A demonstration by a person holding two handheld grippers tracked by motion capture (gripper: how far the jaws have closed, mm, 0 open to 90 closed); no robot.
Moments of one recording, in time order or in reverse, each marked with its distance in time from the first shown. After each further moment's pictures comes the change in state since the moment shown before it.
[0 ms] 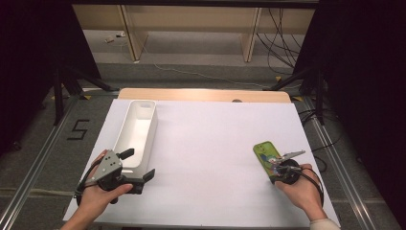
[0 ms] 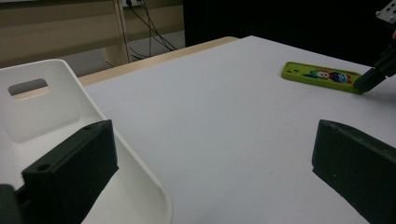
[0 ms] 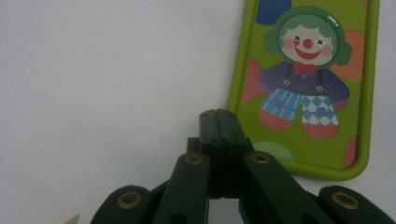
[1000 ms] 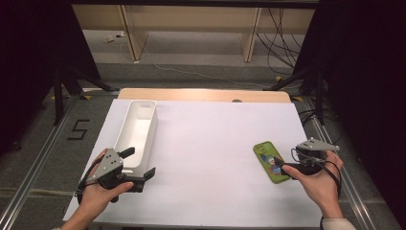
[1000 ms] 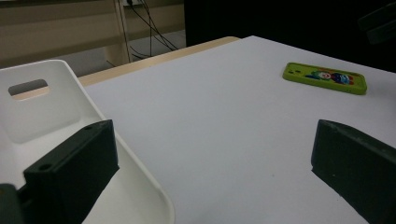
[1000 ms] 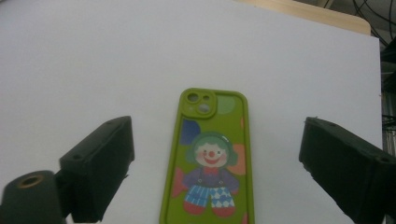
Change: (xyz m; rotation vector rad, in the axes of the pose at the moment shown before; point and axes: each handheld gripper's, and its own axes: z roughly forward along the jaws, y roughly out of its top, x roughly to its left) left arm 0.001 0.003 0.003 0.005 0.003 0.000; right arm -0.027 0.007 -0.048 -0.425 -0.109 0.057
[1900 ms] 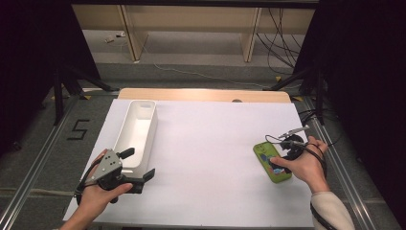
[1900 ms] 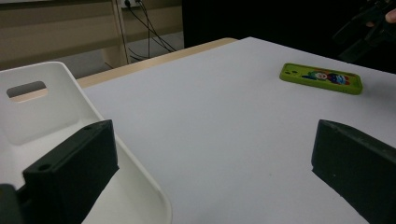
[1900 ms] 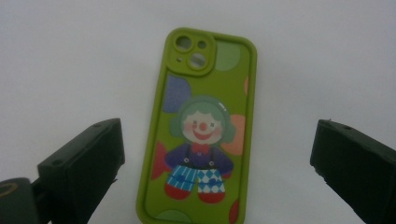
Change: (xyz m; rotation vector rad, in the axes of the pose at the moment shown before) left arm -0.001 -0.001 -0.002 -0.006 -0.010 0.001; right arm 0.000 0.030 0.049 0.402 -0.024 -0.071
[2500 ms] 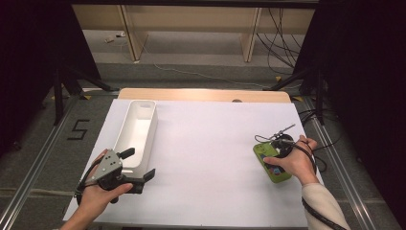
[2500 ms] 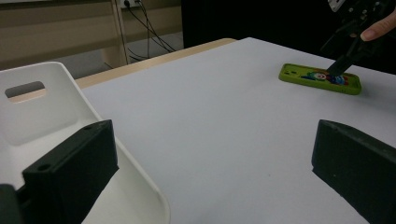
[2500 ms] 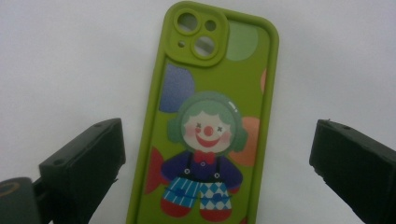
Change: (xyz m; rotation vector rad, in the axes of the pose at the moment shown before) left arm 0.000 0.000 0.000 -0.002 0.000 0.002; right arm 0.005 0.012 0.027 0.117 -0.011 -0.042
